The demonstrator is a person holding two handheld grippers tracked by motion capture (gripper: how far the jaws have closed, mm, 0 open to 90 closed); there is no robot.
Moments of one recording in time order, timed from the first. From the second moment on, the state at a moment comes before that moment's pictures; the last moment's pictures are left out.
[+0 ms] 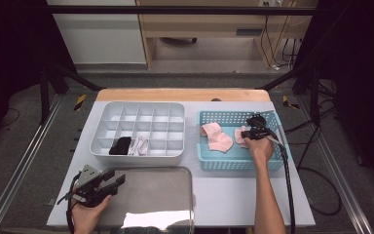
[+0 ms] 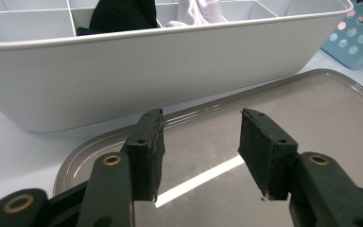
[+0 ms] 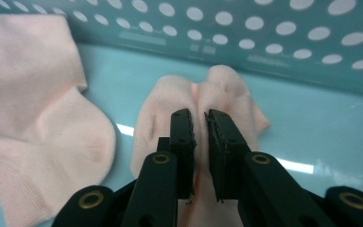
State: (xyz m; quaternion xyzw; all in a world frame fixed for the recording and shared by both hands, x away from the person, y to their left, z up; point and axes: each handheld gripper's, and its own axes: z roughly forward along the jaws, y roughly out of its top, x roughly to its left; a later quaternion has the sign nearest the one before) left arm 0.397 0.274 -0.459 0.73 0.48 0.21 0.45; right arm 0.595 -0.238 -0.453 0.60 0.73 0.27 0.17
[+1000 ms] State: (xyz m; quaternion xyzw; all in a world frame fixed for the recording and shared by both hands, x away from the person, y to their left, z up) left arm 0.397 0.272 -0.459 0.73 0.48 0.20 0.44; right arm 0.505 -0.228 -0.359 0.48 0.70 0.47 0.23
